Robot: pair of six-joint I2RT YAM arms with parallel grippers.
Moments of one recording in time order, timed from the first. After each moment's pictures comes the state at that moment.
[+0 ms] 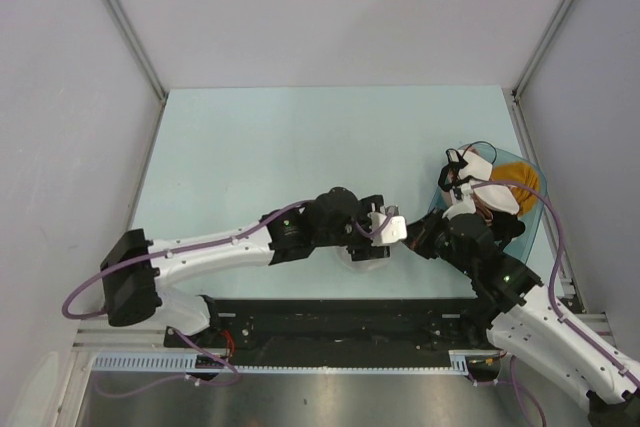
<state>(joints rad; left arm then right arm) -1.14 1.39 1.06 -0.14 0.11 0.44 0.69 0.55 0.49 -0.37 0.06 1.04</state>
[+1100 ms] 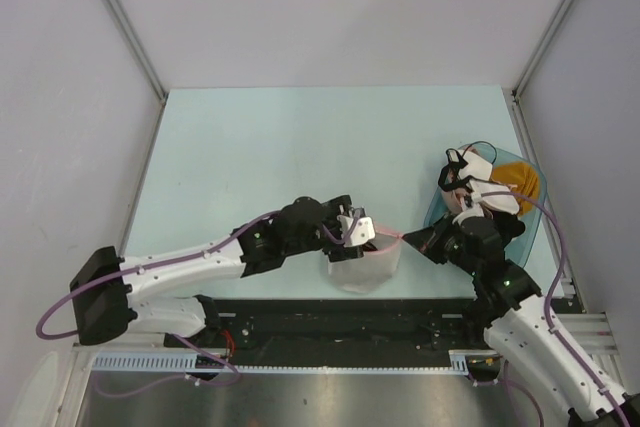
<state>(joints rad) -1.09 1.22 0.79 0.02 0.04 0.46 0.43 0.46 0.36 -0.38 -0.14 1.02</state>
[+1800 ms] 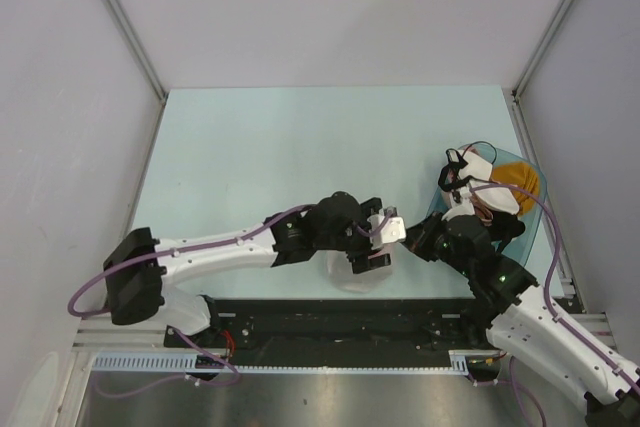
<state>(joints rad) -1.15 1.42 1.02 -0.11 0.17 0.33 0.66 0.54 0.44 -0.36 0.04 1.04</state>
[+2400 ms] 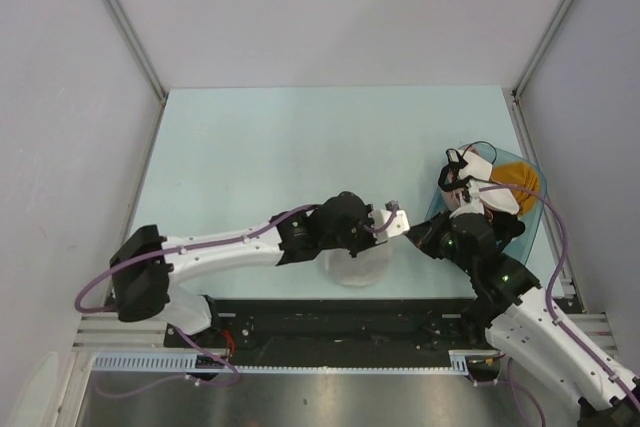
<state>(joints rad) -1.16 1.49 1.06 -0.14 0.03 0.28 0.61 0.53 0.44 -0.39 0.07 1.02</state>
